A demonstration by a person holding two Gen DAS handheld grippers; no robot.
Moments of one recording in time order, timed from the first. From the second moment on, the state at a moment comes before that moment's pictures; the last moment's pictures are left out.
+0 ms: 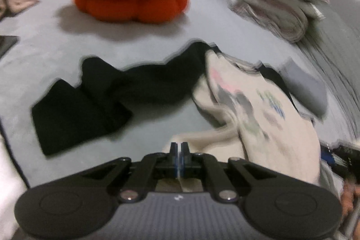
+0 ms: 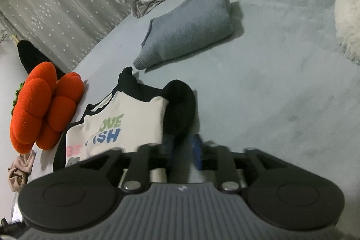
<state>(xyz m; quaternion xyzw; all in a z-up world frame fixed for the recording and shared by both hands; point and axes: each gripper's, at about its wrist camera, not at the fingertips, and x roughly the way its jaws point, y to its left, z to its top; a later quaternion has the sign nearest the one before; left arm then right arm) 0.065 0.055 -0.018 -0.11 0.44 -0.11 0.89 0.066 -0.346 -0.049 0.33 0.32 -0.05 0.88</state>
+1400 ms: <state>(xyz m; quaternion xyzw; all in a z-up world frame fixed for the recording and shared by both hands) 0.074 0.046 -0.047 -0.02 0.45 -0.13 0.88 0.058 -0.373 -0.017 0.29 0.20 -0.13 0.93</state>
